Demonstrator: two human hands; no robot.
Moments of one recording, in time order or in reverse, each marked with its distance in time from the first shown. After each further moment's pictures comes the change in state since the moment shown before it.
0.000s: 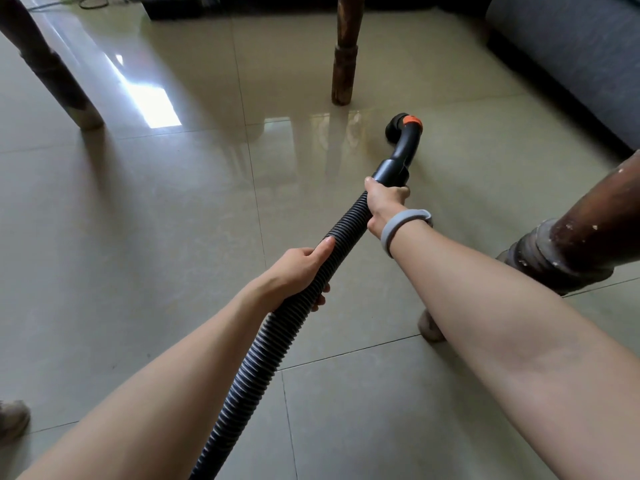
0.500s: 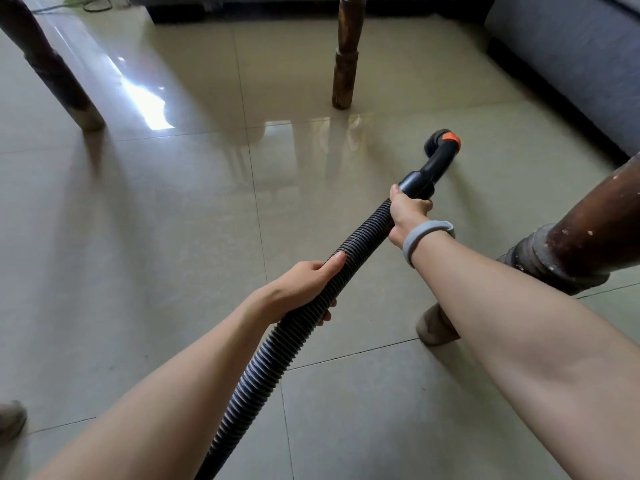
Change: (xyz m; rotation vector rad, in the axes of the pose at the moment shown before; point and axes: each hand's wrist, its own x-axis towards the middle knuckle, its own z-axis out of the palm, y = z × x) left_hand -0.006 -0.005 0.009 0.058 -0.121 0.006; right_hand 0.017 0.003 -0.031 0.021 0.084 0.000
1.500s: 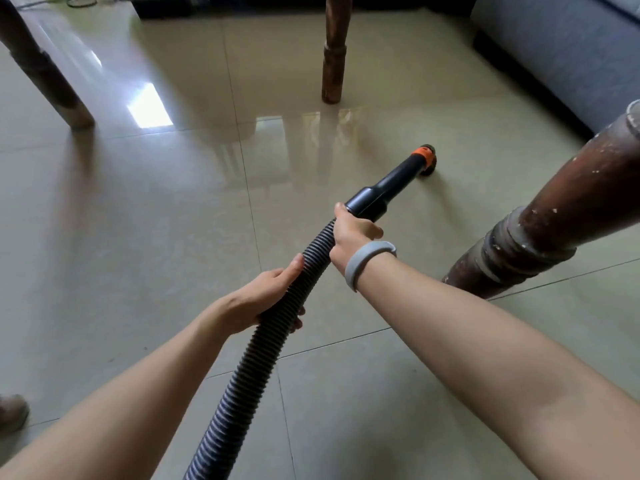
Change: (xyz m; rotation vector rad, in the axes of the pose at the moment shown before) left_hand -0.019 -0.036 -0.021 -0.106 -0.006 -0.096; right_hand -0.078 0.045 0.023 -0.077 0.025 0.125
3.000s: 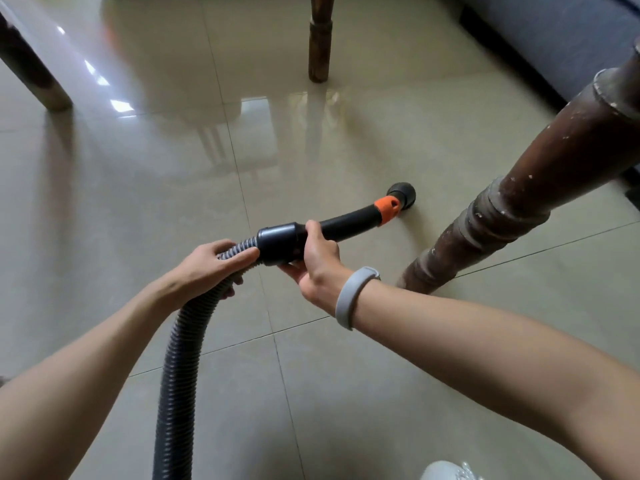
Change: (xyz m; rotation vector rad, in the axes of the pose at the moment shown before) left_hand -0.025 -0.018 -0.058 0.258 0.253 0.186; right_hand -0.067 0.045 -0.020 0.263 -0.399 0.231
